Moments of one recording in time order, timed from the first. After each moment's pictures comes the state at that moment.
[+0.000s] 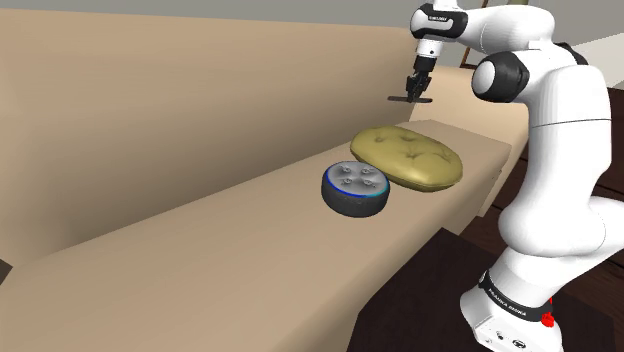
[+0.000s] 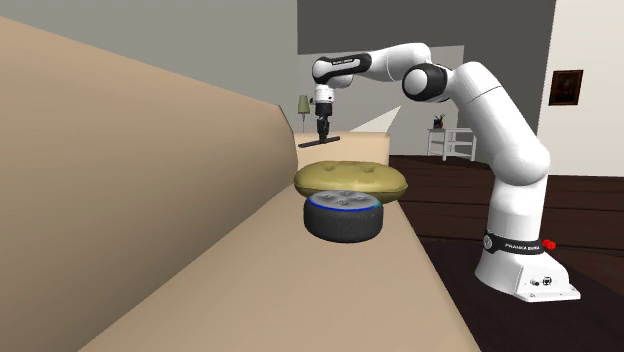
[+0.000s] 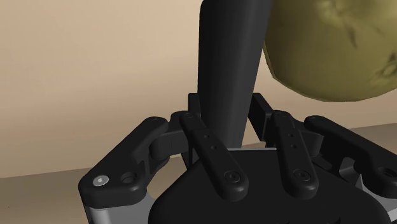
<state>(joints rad) -0.64 0.57 -0.12 -0.99 0.13 1.53 -0.58</state>
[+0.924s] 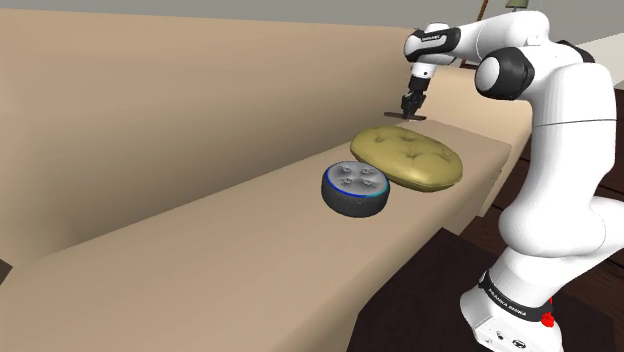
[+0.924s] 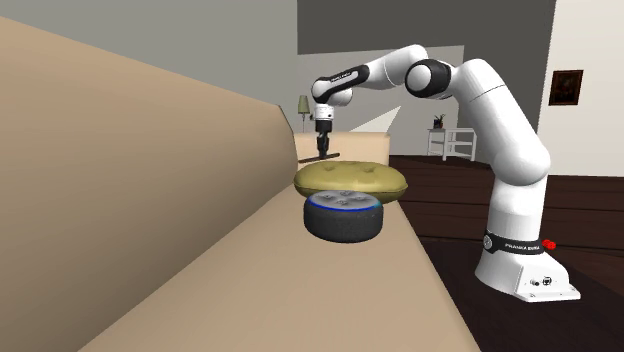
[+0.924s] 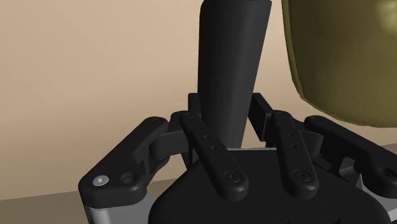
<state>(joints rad) -0.63 0.53 -0.13 -1.24 0.12 1.75 -0.60</state>
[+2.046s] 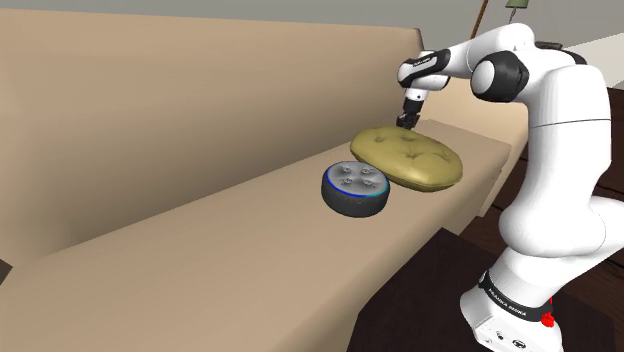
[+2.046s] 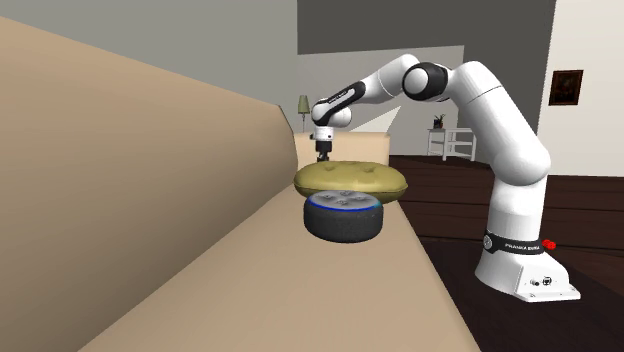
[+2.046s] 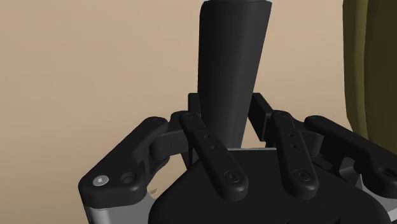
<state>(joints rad) -0.62 0.57 -0.12 -1.42 0.13 1.95 -0.61</state>
